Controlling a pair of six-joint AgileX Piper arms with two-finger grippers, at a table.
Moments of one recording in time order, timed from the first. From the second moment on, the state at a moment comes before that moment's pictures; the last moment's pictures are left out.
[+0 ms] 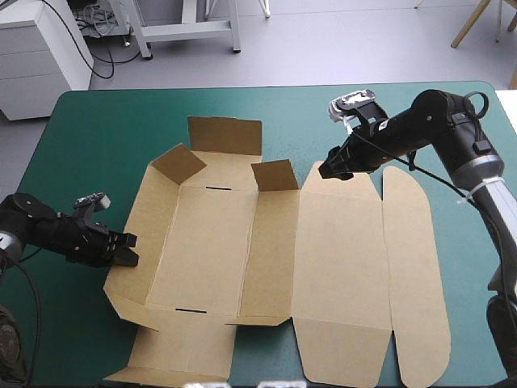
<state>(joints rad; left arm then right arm) 0.32 1.48 -0.90 -0.60 1.20 0.60 0.21 1.61 -1.63 0.47 1.19 -0.47</state>
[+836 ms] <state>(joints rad) -0.21 1.62 -1.48 -0.04 1.22 0.81 0.20 1.56 -1.66 0.26 1.23 -0.36</state>
